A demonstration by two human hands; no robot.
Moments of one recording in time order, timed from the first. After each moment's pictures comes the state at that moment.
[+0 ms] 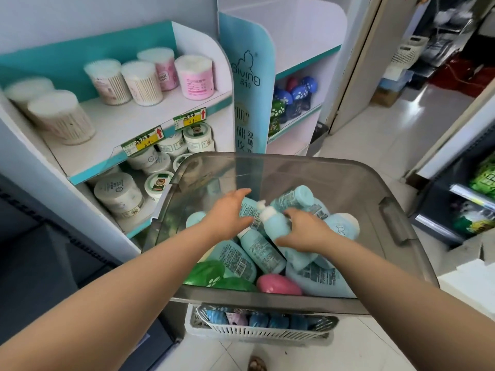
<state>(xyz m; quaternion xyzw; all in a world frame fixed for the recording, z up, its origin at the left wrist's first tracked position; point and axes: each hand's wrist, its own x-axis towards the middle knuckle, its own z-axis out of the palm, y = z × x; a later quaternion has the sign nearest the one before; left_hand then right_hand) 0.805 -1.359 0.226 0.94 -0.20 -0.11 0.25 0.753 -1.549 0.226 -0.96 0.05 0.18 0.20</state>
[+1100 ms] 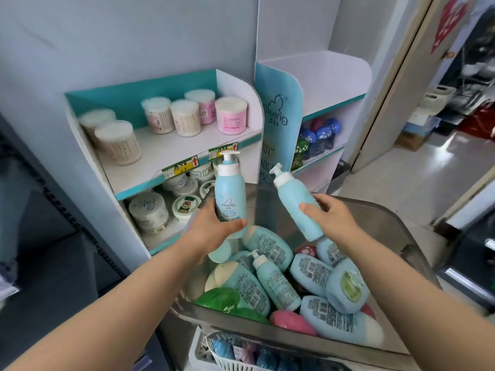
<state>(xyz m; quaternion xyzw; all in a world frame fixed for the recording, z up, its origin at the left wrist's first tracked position) 0.788 -1.299 0.288 0.82 0.03 -0.07 0.57 0.794 -1.549 0.292 -0.82 0.11 -0.01 0.57</state>
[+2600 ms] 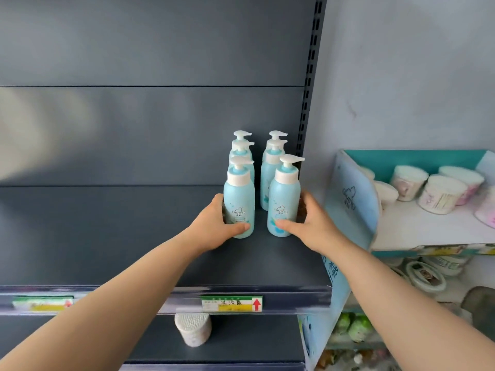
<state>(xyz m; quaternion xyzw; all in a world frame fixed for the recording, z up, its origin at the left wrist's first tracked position) 0.670 -0.853 0.362 0.87 0.20 0.13 0.42 0.805 -1.044 0.350 -0.78 -0.33 0.10 0.52</state>
